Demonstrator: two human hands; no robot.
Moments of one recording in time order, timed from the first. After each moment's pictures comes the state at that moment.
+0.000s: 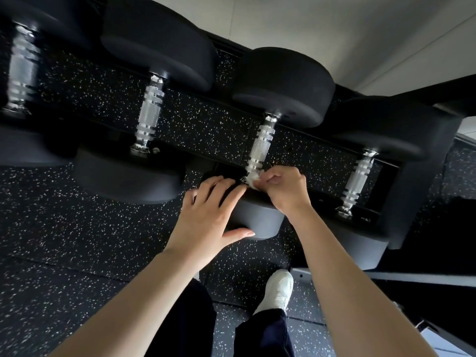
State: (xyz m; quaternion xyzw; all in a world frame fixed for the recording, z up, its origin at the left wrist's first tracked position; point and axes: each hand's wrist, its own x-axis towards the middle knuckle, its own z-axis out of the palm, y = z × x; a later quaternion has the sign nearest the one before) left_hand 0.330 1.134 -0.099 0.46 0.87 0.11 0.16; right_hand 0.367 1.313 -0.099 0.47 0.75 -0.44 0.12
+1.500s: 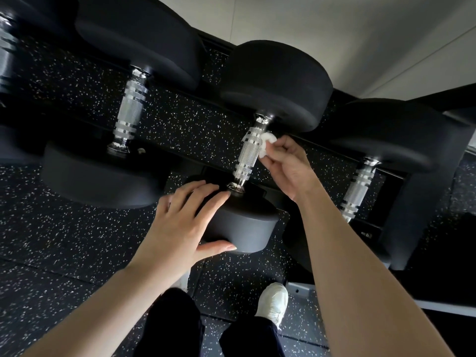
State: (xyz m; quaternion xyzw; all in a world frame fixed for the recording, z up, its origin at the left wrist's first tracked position) left_hand 0.332 1.133 -0.103 0.46 0.87 0.14 0.11; right_hand 0.340 1.373 -0.142 0.38 0.39 -0.84 -0.03
